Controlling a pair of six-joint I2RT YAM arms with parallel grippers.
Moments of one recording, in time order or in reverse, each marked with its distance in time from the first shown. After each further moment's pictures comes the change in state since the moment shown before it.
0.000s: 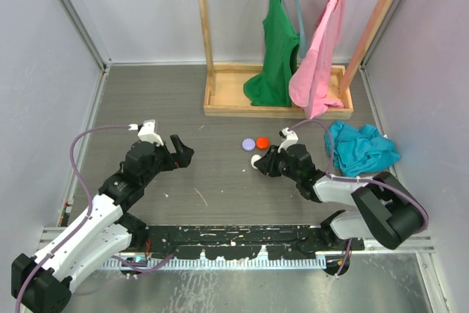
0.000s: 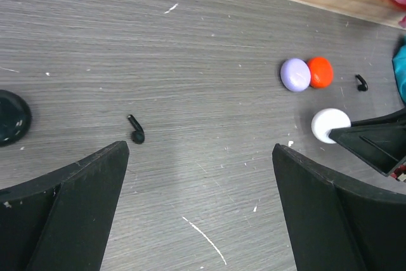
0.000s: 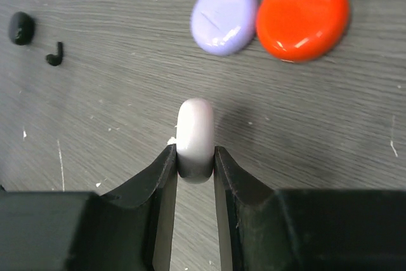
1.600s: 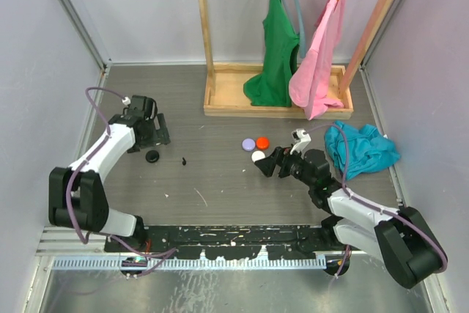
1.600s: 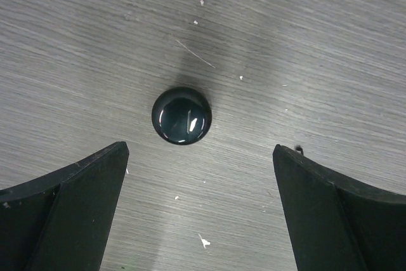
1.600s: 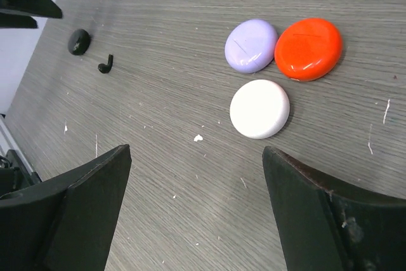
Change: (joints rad) left arm 0.349 0.679 0.508 -0.462 -0.108 0.146; right arm -0.106 -0.240 -0.080 -0.032 -0.135 -0.021
